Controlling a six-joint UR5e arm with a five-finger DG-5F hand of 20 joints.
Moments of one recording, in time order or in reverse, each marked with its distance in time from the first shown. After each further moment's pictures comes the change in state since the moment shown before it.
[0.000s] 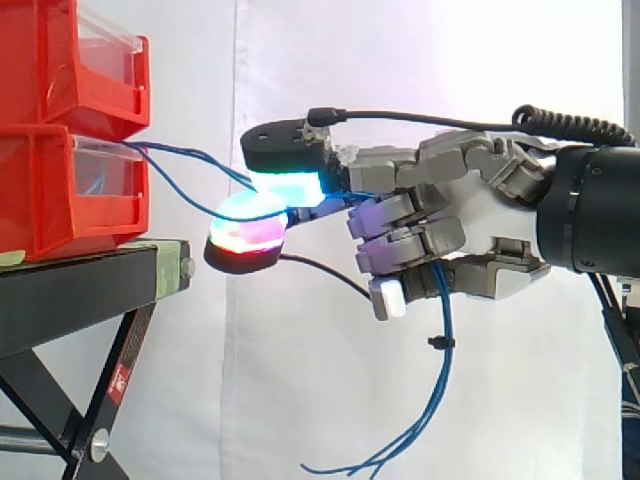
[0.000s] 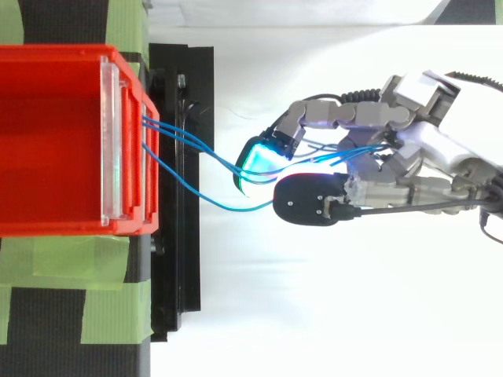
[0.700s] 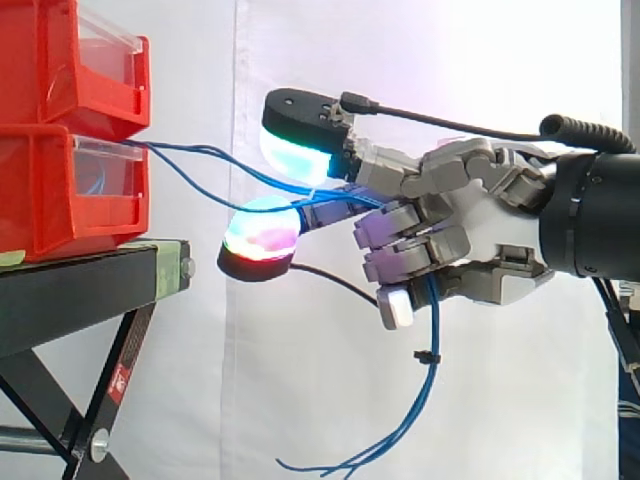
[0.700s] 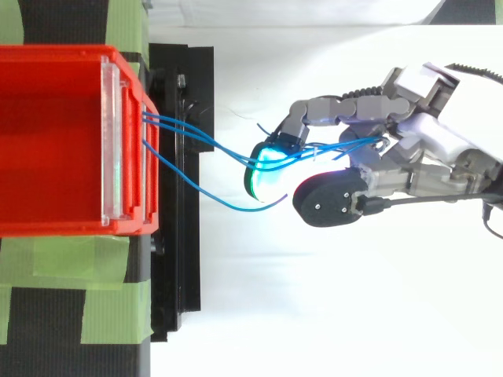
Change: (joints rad) arm -0.010 0.000 0.000 -0.028 0.000 -0.004
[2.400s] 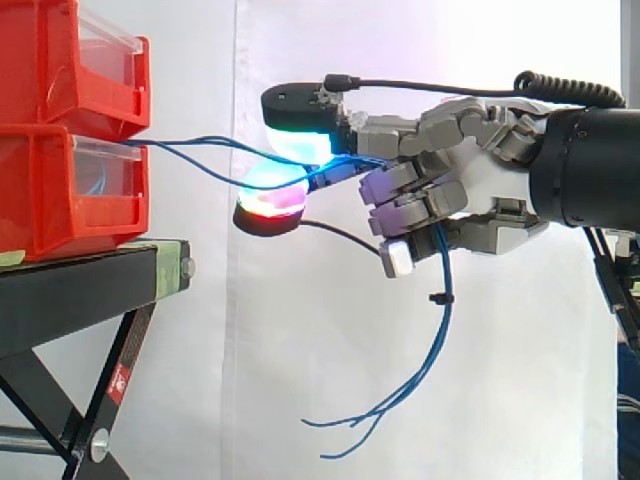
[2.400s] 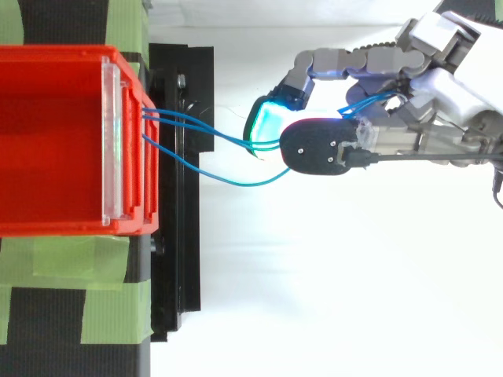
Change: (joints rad) arm -0.036 0.033 0.028 -0.022 0.004 -0.089
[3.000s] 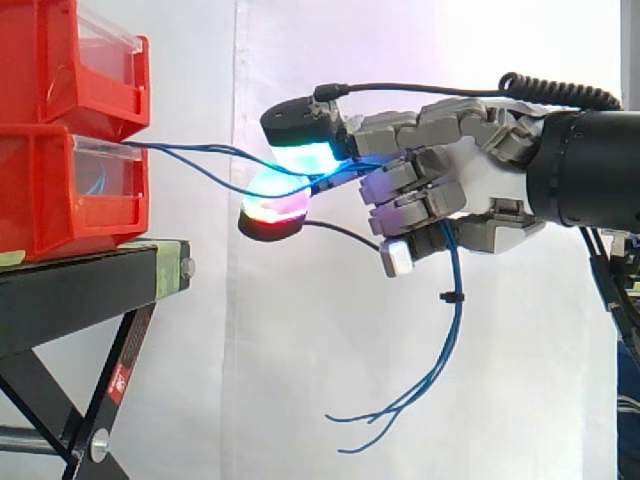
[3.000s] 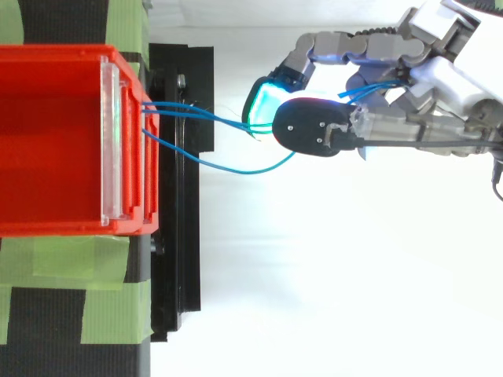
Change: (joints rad) arm -0.017 -0.002 0.000 0.001 -0.023 -0.003
